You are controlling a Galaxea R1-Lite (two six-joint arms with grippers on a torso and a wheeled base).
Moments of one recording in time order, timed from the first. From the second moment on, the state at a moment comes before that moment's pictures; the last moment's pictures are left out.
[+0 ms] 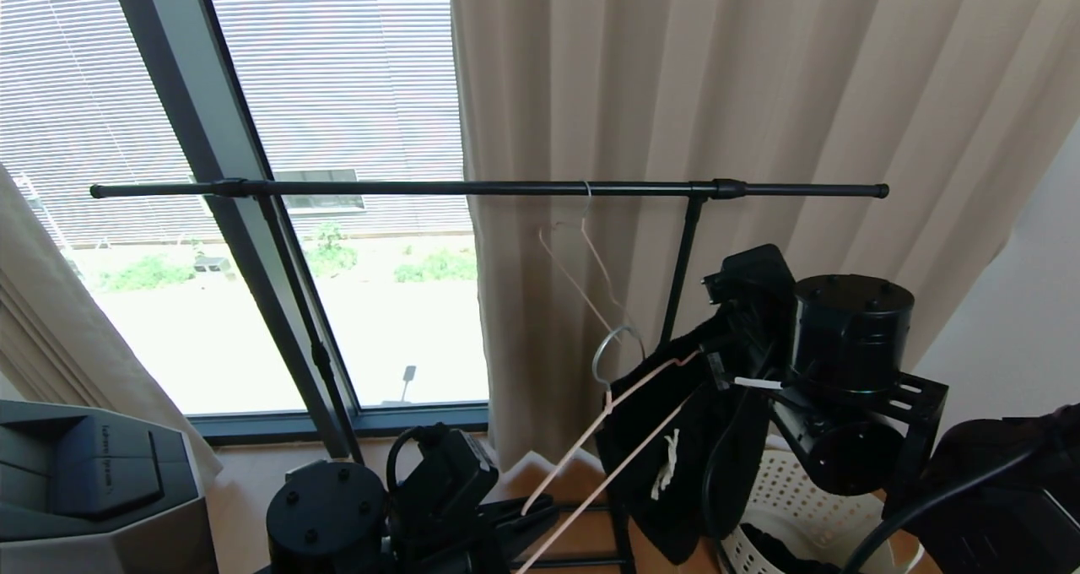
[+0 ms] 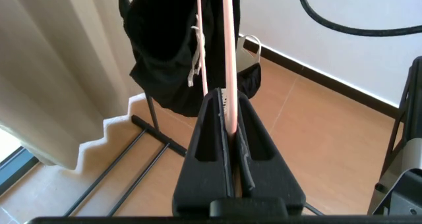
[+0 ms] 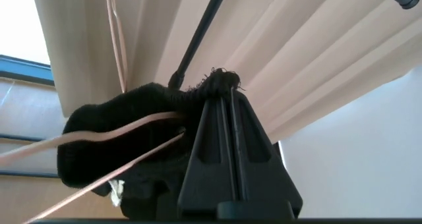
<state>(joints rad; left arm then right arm) -0.79 2.03 -0.19 -1.57 -0.20 0.01 0.64 1.82 -0.68 -0.89 -0.76 -0.19</state>
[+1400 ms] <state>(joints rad) -0.81 2.03 -0.21 -1.57 -0.20 -0.01 0.74 1.84 -0.68 -0.92 -0.78 -0.16</state>
